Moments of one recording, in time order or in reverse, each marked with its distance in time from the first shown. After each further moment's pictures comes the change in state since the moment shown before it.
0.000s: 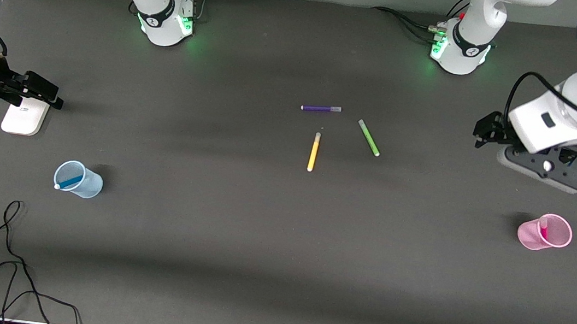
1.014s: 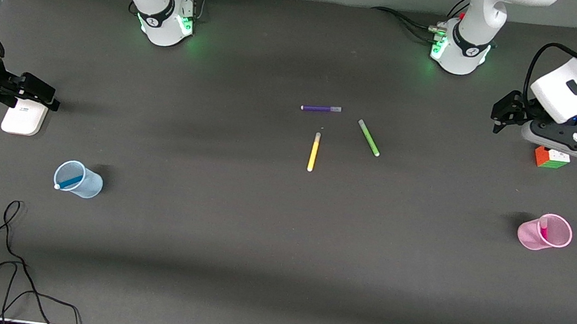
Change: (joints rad) left arm -0.003 -0.080 0.010 -0.037 0.046 -0.030 -0.098; right arm 0.000 0.016 0.002 0.022 -0.024 -0.010 0.000
